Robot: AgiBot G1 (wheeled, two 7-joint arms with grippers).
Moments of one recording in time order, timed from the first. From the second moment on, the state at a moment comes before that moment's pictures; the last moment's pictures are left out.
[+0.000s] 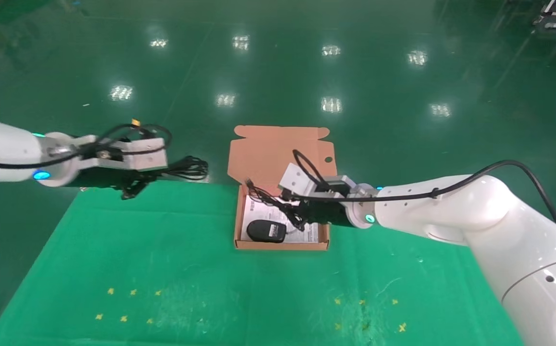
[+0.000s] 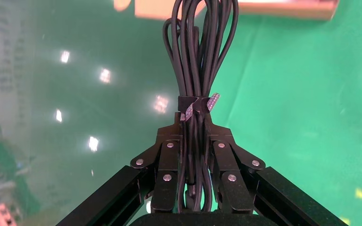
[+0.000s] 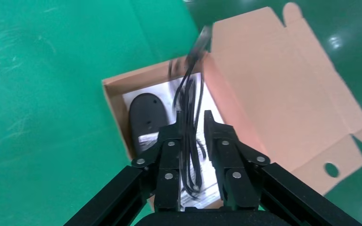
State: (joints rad) left arm -1.69 0.95 0.94 -1.08 2.07 1.06 -0.46; right arm 1.53 -1.33 -0.71 0.51 -1.68 -0.81 0.07
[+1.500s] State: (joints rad) left arm -1.56 1.37 1.08 -0.59 1.63 0.61 0.20; right arm 1.54 -0.97 -0.66 0.81 -1.68 -0.84 0.24
